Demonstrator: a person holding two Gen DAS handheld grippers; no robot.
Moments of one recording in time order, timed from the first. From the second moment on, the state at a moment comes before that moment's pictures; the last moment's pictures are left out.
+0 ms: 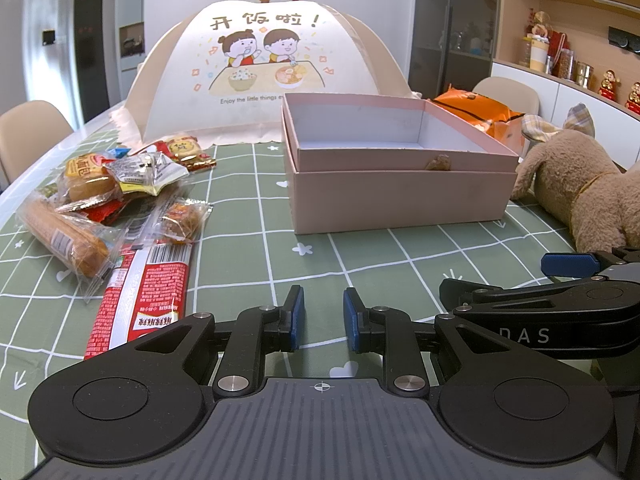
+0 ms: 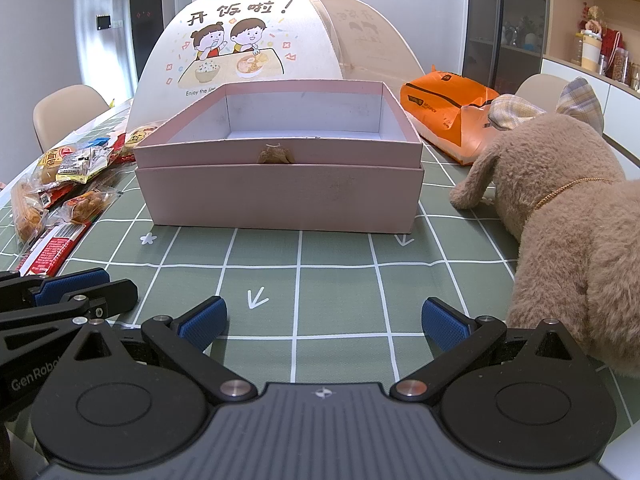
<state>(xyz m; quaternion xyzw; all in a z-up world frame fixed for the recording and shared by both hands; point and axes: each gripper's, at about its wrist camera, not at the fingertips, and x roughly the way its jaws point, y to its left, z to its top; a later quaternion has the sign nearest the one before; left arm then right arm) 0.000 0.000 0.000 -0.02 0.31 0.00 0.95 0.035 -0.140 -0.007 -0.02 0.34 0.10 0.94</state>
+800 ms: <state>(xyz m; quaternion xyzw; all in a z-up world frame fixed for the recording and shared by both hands) -0.001 0.004 -0.001 -0.03 0.31 -0.01 0.95 0.037 -0.139 -0.007 -0.03 0.37 0.11 0.92</state>
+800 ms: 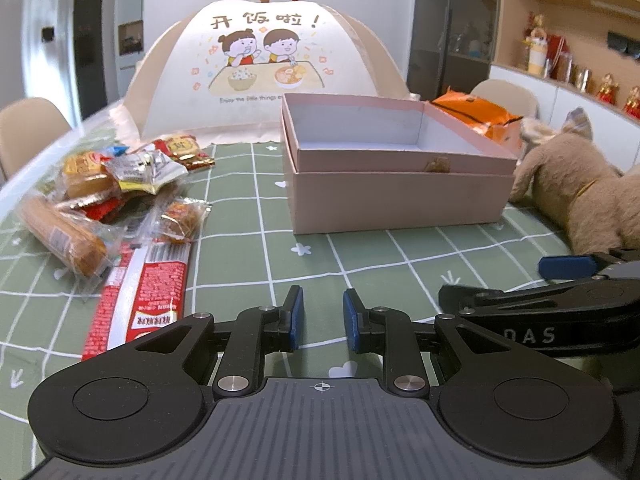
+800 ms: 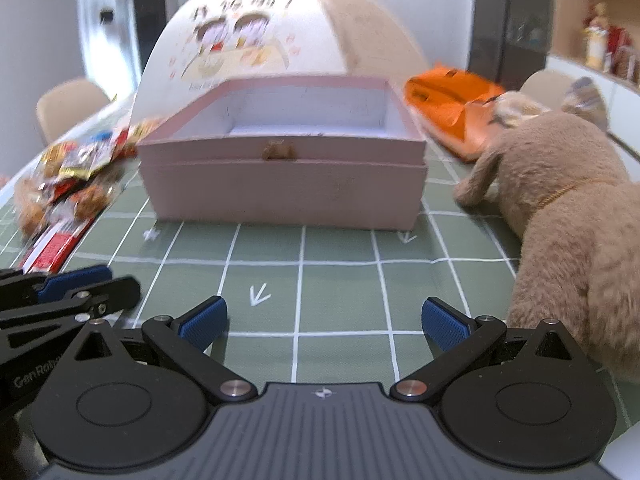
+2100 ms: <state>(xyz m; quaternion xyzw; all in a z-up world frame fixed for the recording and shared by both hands) -0.002 0.177 0.035 -0.12 0.50 0.13 0.85 0.128 0.072 0.039 -0.10 0.46 0.31 0.83</state>
